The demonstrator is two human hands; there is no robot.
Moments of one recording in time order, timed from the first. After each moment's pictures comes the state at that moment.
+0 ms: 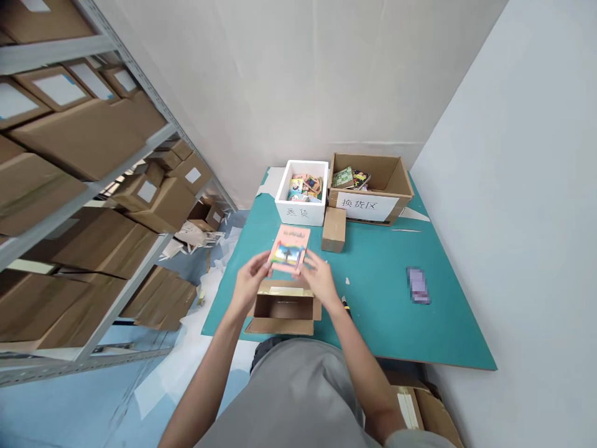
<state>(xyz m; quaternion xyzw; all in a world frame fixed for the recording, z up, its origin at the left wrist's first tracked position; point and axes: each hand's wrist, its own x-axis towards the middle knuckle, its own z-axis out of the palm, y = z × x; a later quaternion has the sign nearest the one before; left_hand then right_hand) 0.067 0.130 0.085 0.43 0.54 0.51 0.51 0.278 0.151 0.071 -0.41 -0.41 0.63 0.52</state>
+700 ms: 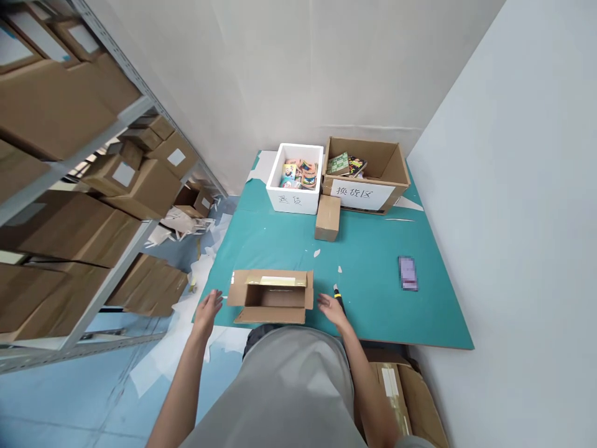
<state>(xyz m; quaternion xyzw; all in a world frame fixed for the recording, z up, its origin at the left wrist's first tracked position) -0.074 0.061 -0.094 0.20 0.78 0.41 0.42 0.357 0.053 -0.166 -0.60 -0.33 0.64 0.36</state>
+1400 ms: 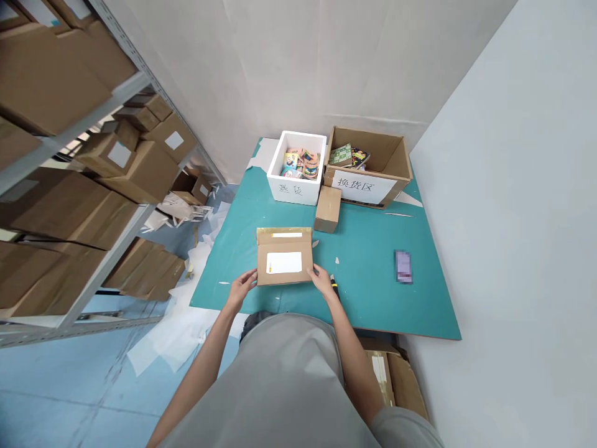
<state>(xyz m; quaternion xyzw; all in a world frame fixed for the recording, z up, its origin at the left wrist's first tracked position) 0.013 0.079 -0.123 0.22 0.68 0.43 0.55 0.325 0.113 -0.149 -0.59 -0.35 0.59 0.42</state>
